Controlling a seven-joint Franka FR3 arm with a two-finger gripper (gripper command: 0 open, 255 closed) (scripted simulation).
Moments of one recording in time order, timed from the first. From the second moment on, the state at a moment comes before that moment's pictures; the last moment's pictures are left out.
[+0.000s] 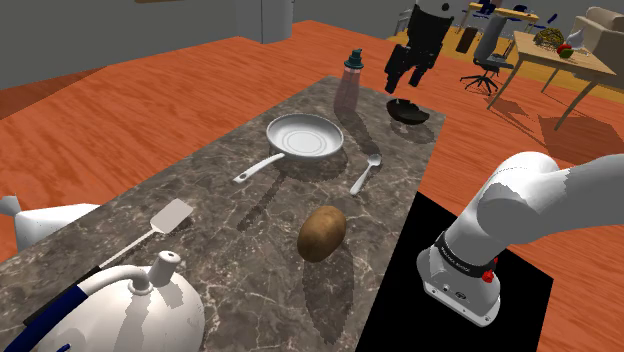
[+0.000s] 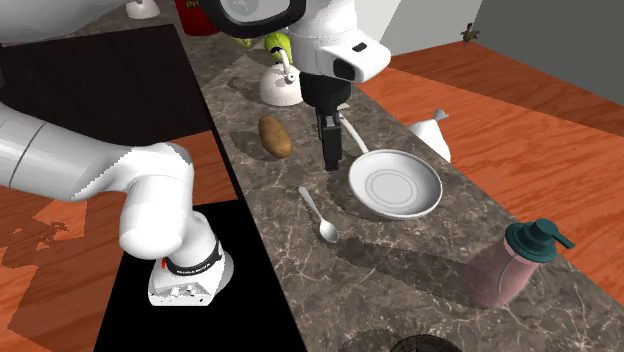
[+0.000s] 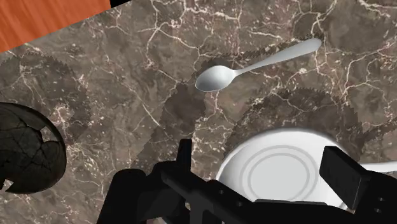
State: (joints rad) arm 0.02 -0.81 -0.06 -2.44 -0.07 1.71 0.11
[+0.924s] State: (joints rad) arm 0.08 -0.60 -0.20 -2.66 -0.13 1.96 -0.17
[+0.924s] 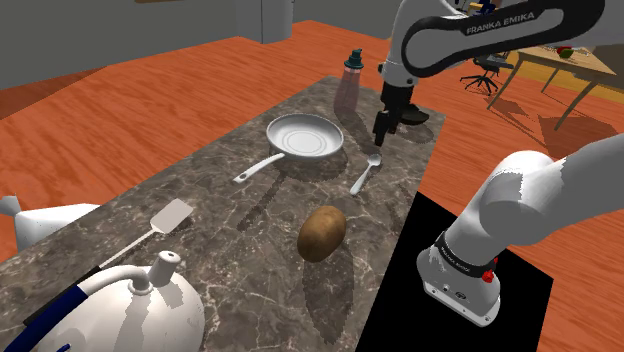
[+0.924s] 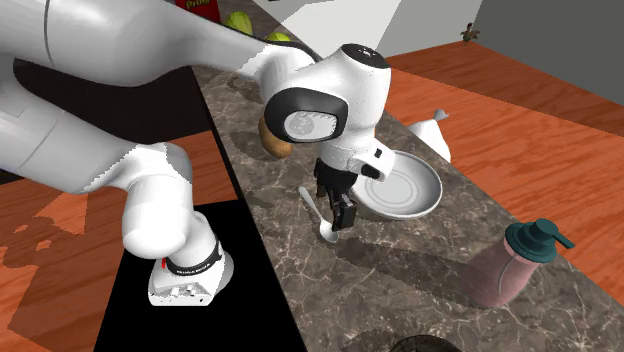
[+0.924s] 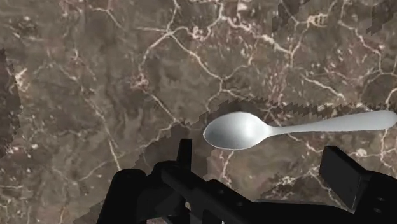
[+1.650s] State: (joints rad) arm 0.09 -0.47 -0.24 -2.77 -0.15 2.14 -0.25
